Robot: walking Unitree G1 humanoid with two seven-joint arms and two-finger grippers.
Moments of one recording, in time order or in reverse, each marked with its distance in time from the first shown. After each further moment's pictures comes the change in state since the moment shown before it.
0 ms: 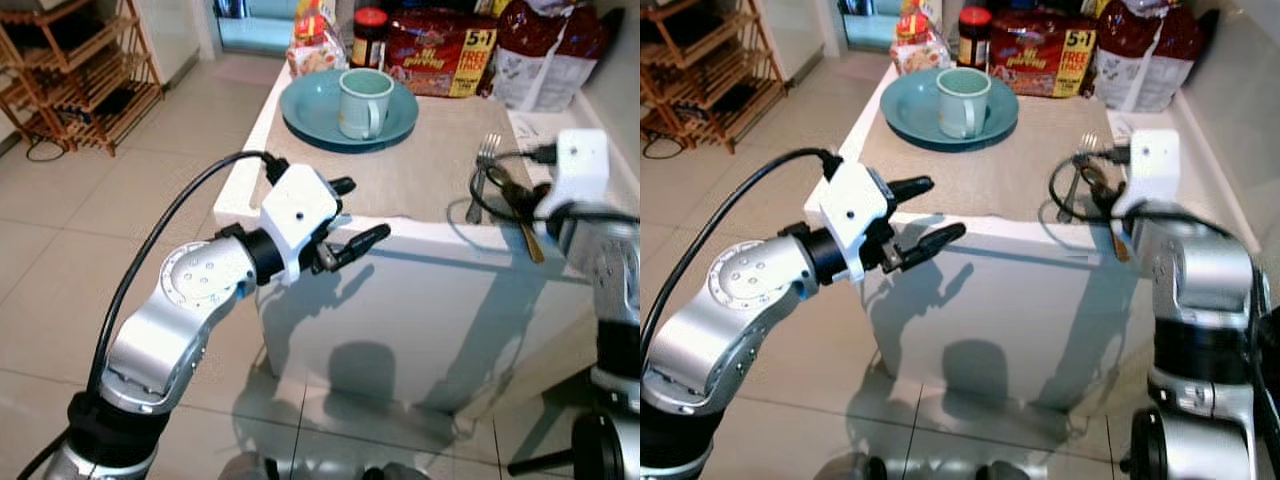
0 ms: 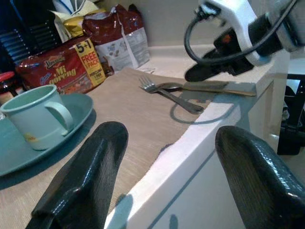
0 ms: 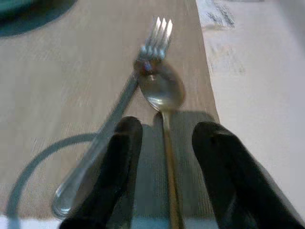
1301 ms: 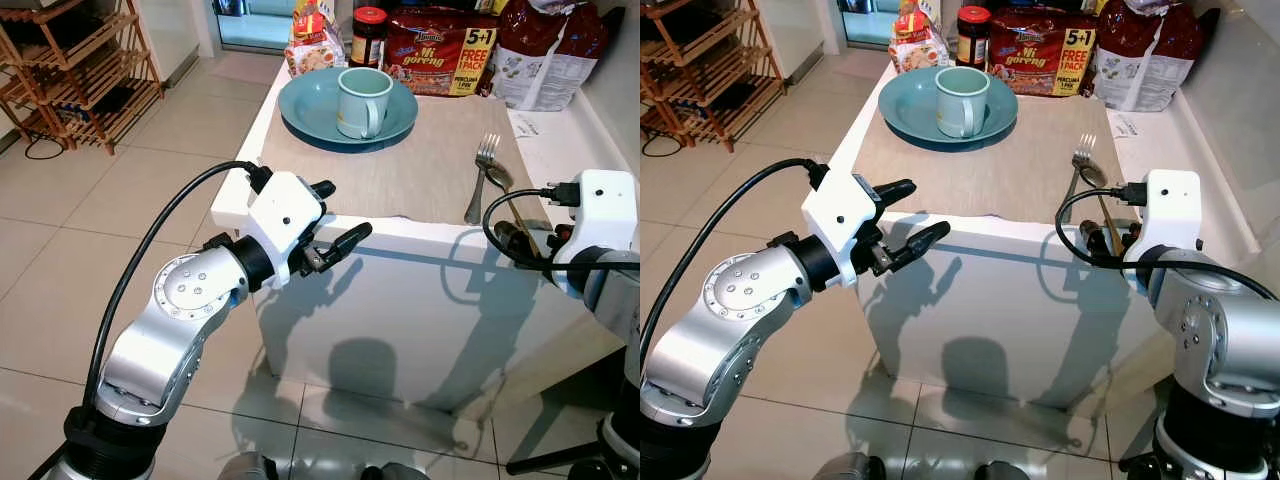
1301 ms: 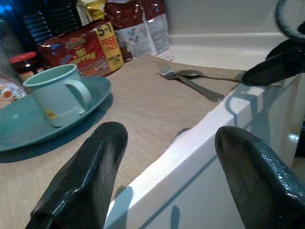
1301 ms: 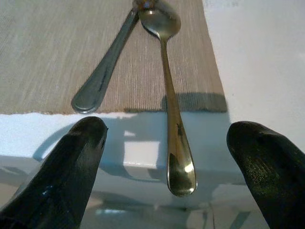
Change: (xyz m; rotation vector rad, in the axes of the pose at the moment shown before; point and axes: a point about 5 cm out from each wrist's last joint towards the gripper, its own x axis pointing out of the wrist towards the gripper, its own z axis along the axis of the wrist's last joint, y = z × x) left arm -0.007 0.001 -0.013 -0.021 0.037 0.076; right arm -0.053 -0.002 -0.033 0.080 0.124 0.001
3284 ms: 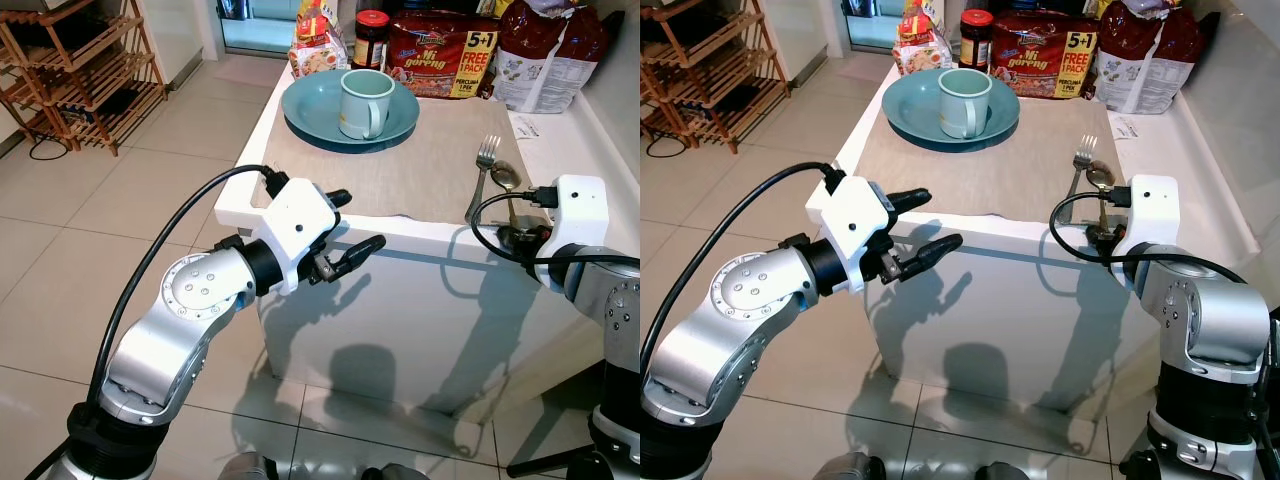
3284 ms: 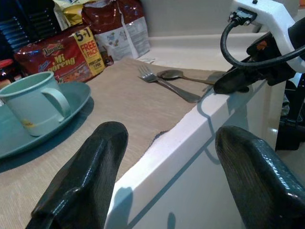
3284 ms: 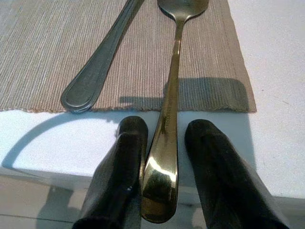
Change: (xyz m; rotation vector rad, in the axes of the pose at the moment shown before) left arm 0.004 -0.006 0.004 0.007 -0.007 -0.071; right arm 0.029 0.000 -0.007 0.008 0.029 0.030
